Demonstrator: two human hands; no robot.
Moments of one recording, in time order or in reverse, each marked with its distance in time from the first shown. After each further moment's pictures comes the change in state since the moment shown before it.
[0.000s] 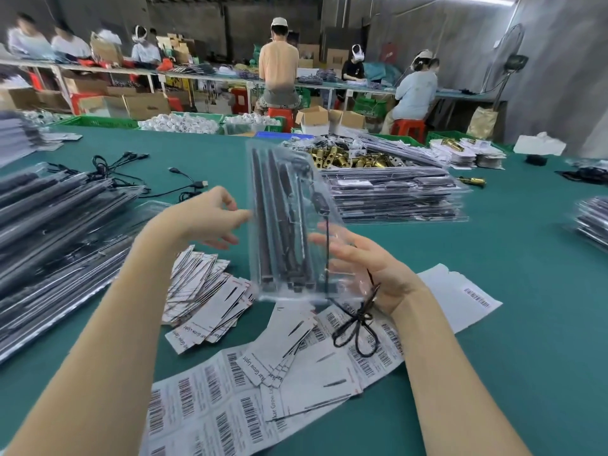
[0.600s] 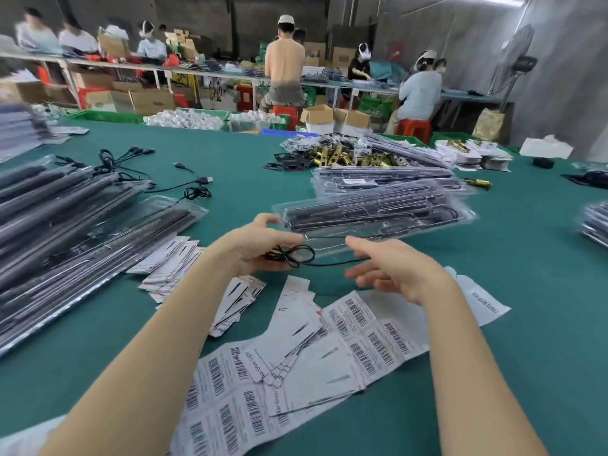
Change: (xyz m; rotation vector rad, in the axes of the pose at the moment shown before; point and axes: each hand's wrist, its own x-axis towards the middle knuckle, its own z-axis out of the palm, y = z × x) left_hand 0.012 0.000 0.069 -0.669 -0.213 -0.166; right_hand -0.004 -0.020 -0.008 -0.352 0.434 0.430
